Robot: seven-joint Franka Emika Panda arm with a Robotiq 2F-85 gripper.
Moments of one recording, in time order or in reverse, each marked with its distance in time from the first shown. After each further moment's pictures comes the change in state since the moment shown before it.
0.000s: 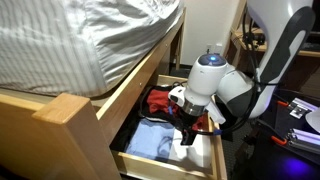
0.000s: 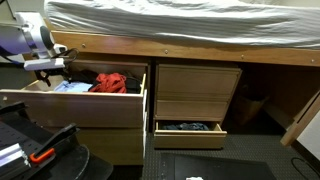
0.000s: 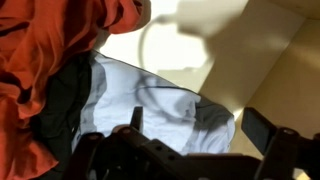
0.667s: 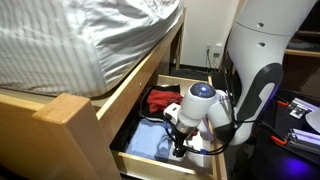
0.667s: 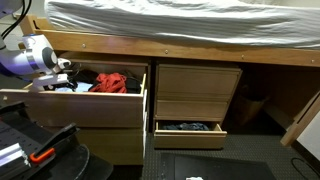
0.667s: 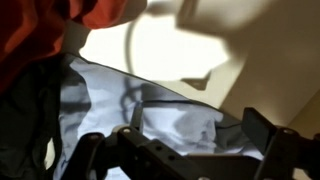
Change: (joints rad) arm 0.185 0.258 -0.123 0.173 0.222 0.117 -0.056
